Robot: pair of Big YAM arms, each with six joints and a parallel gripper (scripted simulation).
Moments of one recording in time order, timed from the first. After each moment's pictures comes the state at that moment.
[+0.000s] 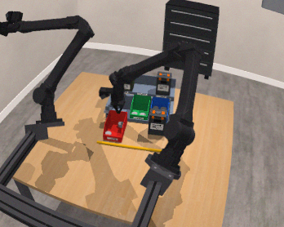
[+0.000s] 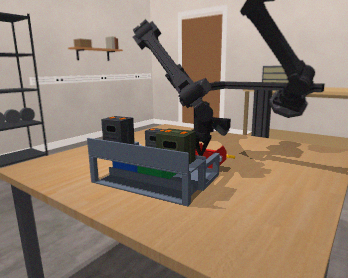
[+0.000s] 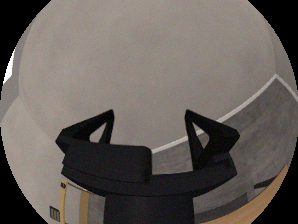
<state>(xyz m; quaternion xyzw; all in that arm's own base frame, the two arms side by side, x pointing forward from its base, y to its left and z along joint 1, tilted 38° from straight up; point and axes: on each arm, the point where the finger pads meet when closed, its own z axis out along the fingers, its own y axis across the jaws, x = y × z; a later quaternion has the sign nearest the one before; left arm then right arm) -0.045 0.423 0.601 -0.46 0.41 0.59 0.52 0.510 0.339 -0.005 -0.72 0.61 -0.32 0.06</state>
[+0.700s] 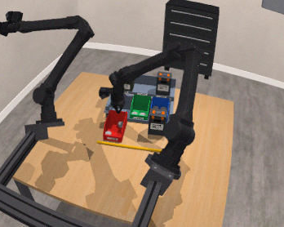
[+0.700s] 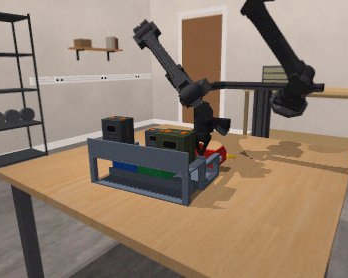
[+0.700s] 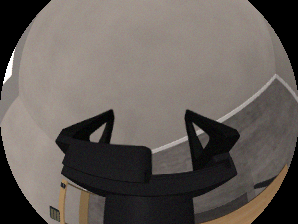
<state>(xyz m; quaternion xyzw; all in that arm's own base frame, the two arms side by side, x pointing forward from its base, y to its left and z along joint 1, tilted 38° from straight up) -0.045 0.423 0.601 -0.46 0.41 0.59 0.52 0.510 0.339 -0.005 -0.72 0.61 -0.32 0.06</state>
